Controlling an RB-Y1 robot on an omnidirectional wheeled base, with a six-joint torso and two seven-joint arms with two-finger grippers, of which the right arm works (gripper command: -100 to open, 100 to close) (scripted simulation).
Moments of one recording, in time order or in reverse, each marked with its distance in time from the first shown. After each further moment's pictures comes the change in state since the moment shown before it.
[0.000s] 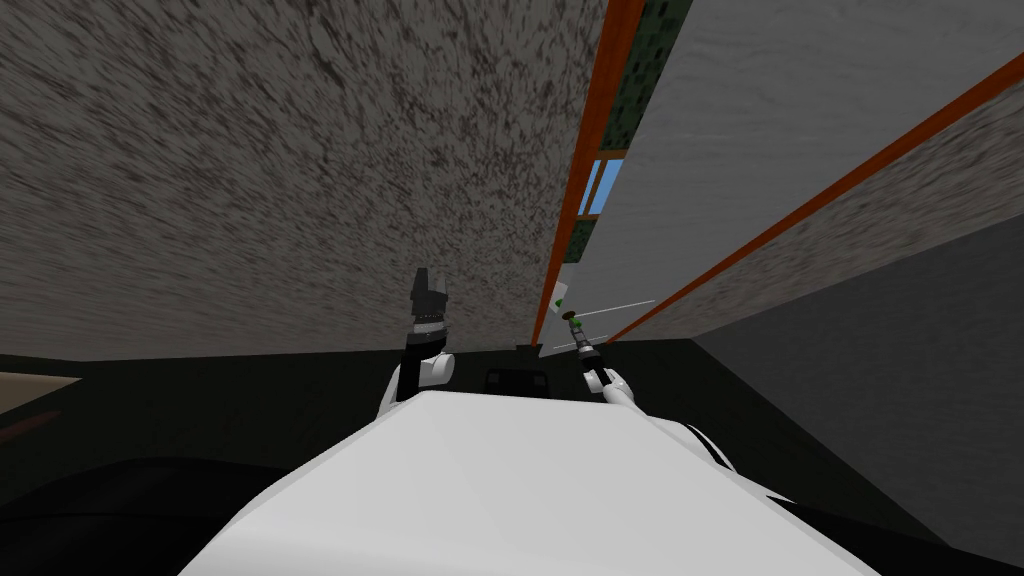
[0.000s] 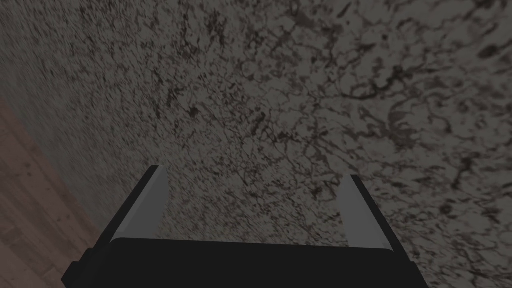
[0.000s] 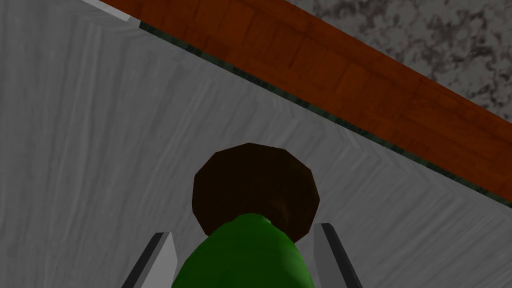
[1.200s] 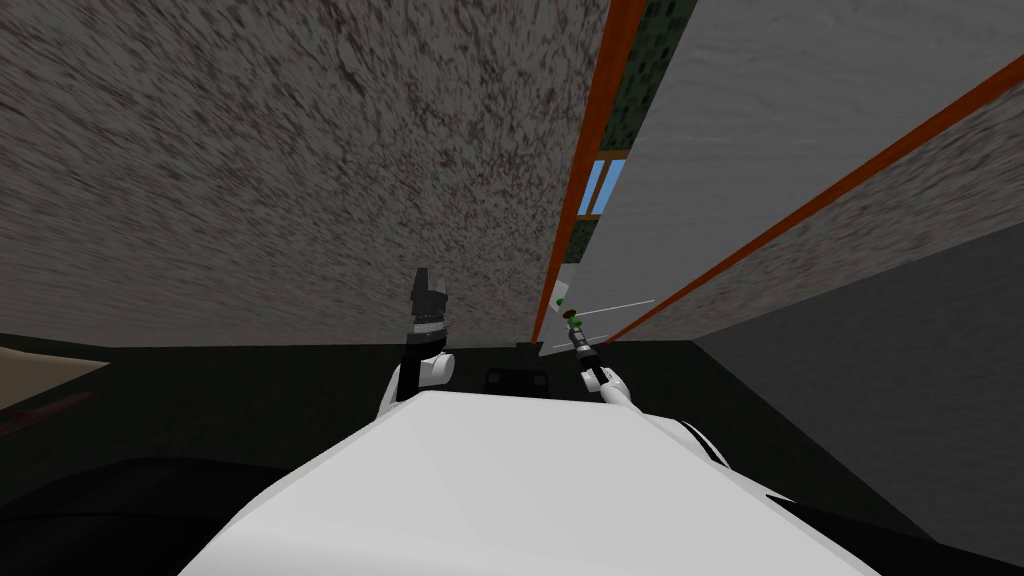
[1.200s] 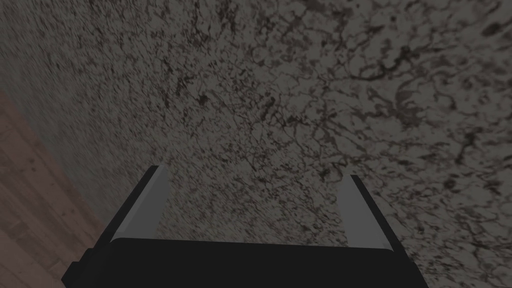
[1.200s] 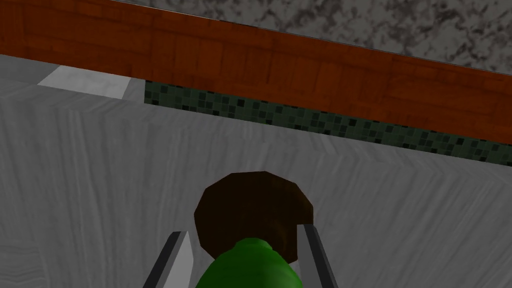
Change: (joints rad) arm -0.011 0.013 0.013 0.009 0.004 0.002 -0.269
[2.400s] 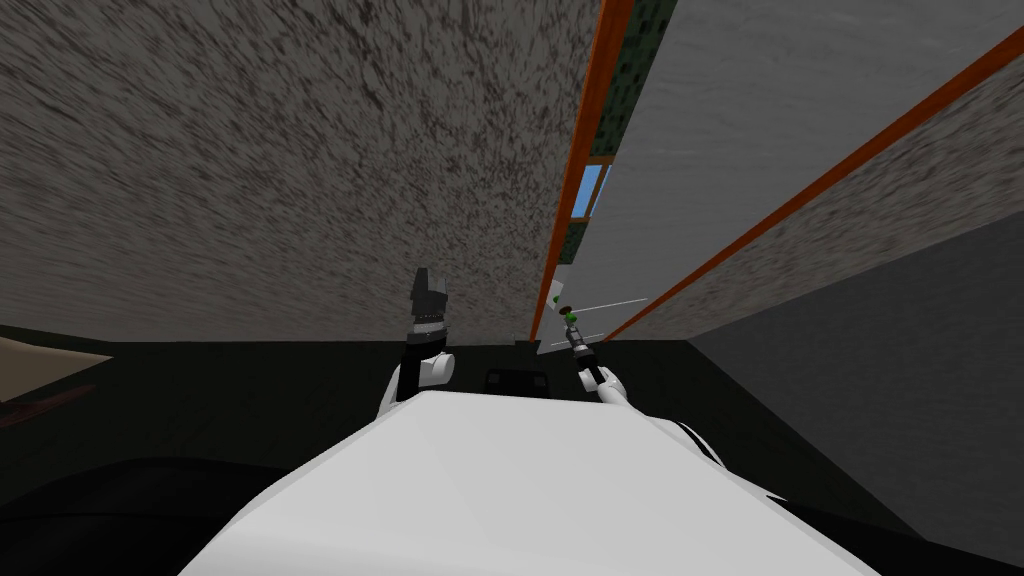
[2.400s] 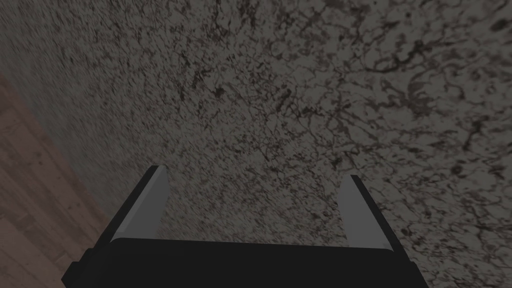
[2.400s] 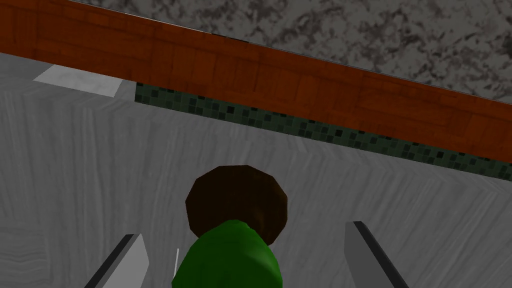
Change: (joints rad) arm 0.010 0.020 0.014 -0.030 0.014 0.005 0.041
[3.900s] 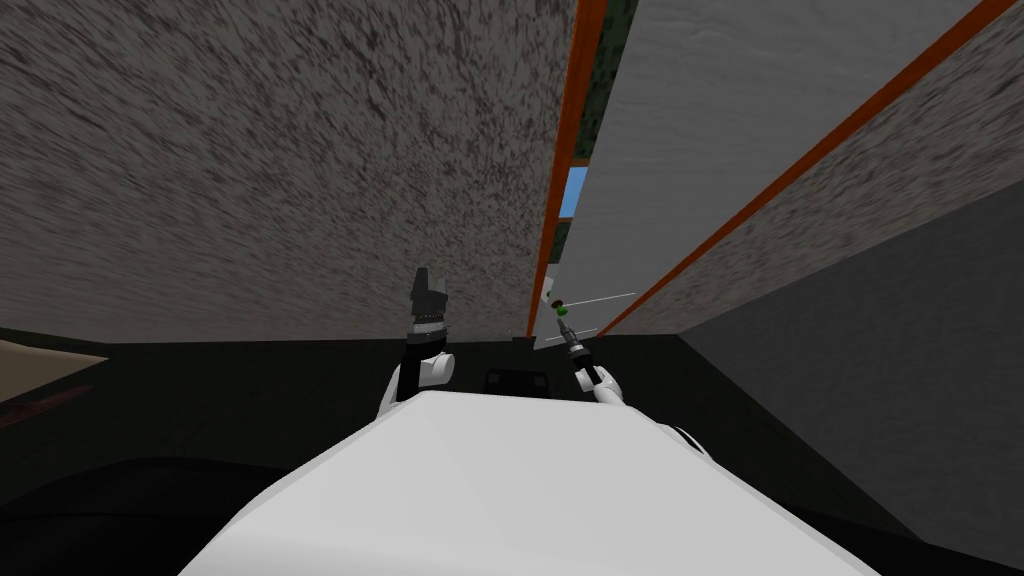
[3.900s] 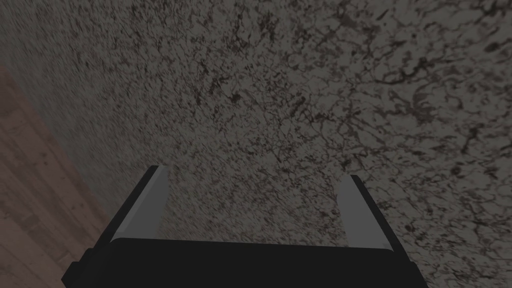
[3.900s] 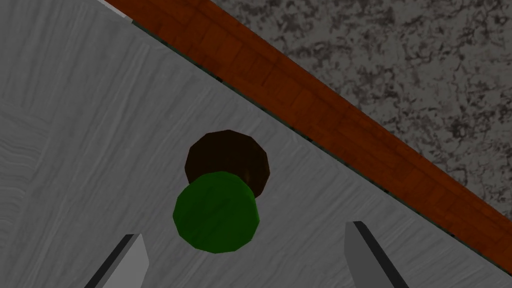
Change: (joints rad) arm 0.029 0.030 0.015 -0.067 0.028 0.033 0.379
